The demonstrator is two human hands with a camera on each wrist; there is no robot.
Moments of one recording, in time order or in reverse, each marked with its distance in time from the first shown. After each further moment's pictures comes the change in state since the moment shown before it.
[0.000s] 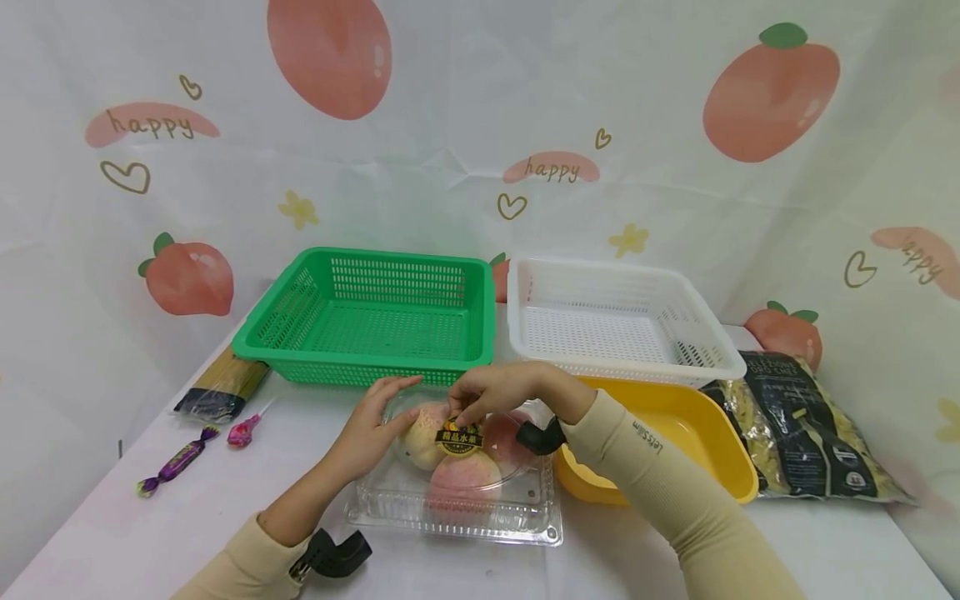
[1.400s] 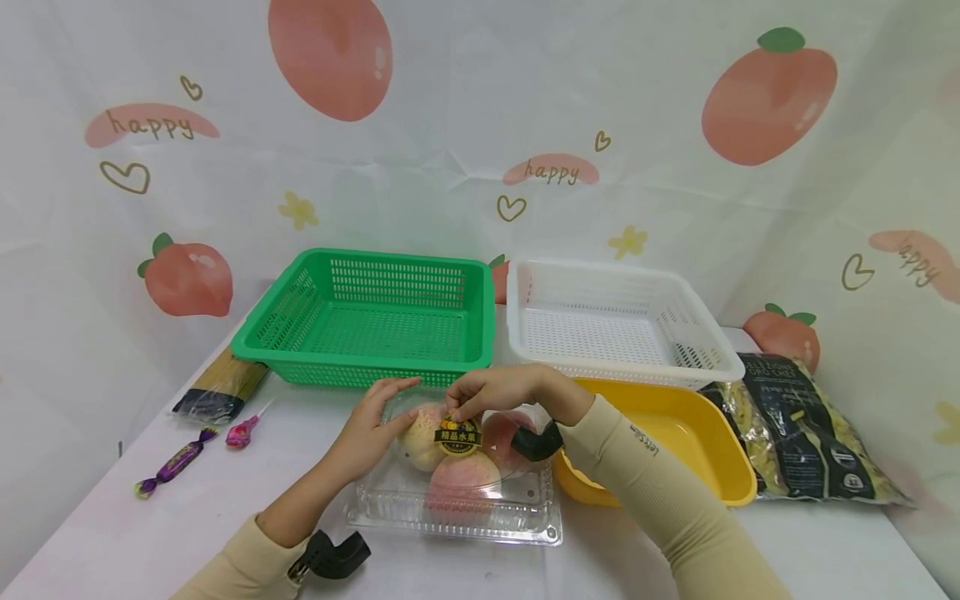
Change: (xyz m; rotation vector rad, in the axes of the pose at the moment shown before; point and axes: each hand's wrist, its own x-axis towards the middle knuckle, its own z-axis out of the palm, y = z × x) left_hand 0.000 0.002 0.000 -0.015 -0.001 -0.022; right_hand 0.002 0.007 0.004 0.202 0.002 -0.005
